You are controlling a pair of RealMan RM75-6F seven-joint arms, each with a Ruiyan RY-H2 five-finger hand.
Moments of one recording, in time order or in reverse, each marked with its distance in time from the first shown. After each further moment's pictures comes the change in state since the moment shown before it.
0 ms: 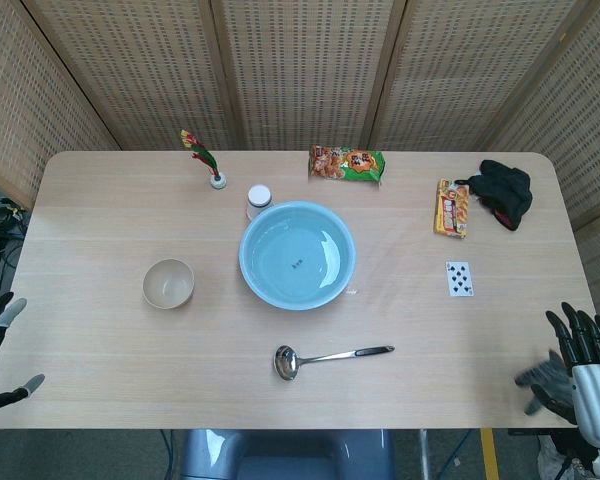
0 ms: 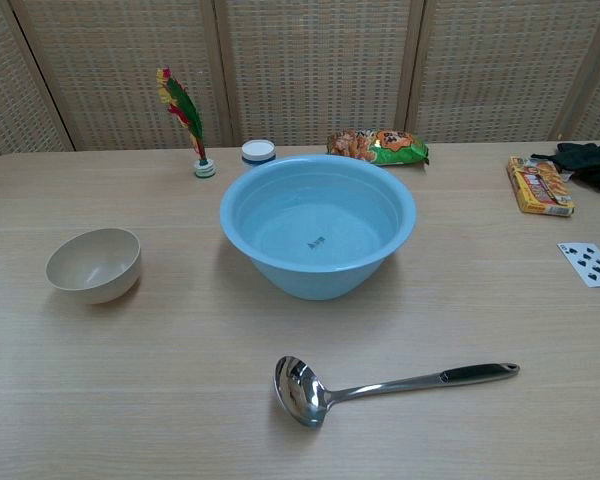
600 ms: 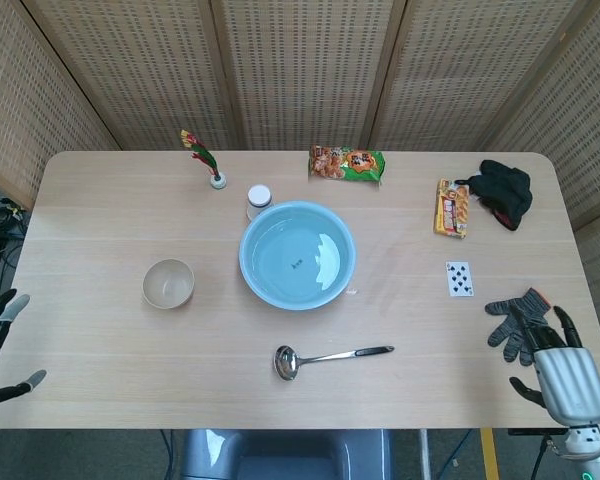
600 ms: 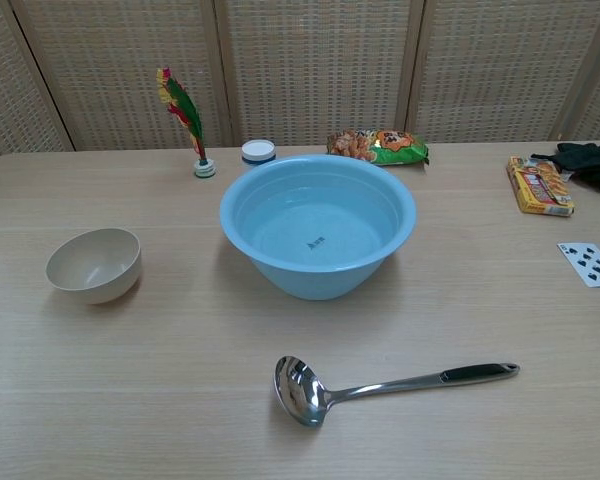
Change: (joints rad) left arm -0.020 -0.015 -0.018 -0.003 -0.056 -0.051 0.037; right arm 0.110 -0.010 0.012 0.000 0.026 -0.205 -0.092
